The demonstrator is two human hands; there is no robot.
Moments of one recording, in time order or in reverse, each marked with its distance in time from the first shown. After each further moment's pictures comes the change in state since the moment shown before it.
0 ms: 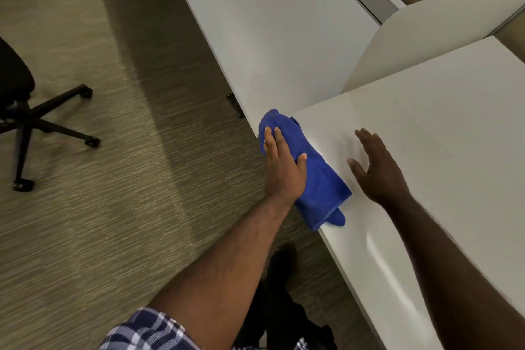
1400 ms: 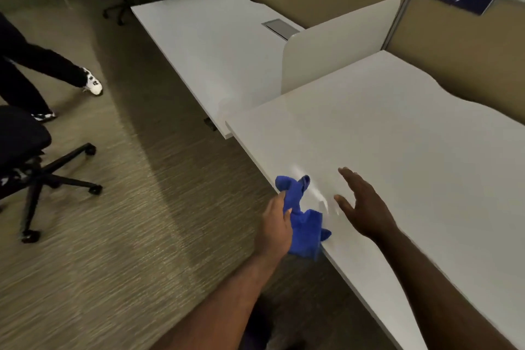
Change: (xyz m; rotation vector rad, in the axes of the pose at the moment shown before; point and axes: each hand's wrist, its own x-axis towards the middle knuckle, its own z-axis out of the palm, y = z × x) left_hand -0.258 -0.010 0.046 -0.055 -0.040 0.256; right_hand -0.243 0.079 -0.039 0.055 0.114 -0.035
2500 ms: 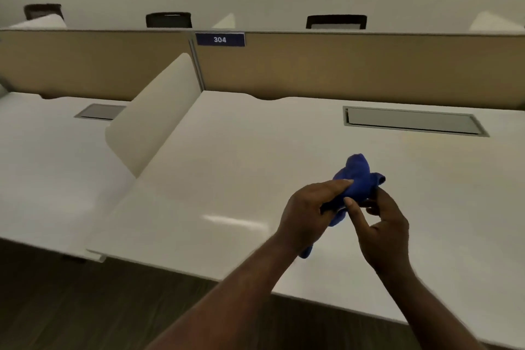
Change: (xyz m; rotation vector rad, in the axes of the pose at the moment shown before) left_hand -0.007 0.204 0.102 -0.214 -0.755 1.054; right_hand -0.165 -0.019 -0.111 0.225 1.088 0.445
